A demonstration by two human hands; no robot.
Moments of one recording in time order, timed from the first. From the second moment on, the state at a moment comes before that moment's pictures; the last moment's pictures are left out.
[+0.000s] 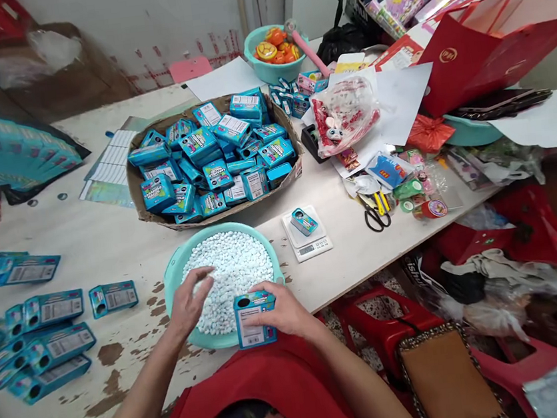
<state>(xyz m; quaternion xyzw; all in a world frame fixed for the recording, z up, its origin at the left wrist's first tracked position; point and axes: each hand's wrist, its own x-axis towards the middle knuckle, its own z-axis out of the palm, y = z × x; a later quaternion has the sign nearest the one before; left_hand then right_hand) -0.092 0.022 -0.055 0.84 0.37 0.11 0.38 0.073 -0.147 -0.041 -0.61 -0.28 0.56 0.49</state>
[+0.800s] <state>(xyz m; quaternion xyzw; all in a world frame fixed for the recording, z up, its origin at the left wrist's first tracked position) -0.043 0.034 -0.071 0.38 0.44 0.19 0.79 0.059 -0.130 -0.033 -0.80 -0.40 0.18 0.40</state>
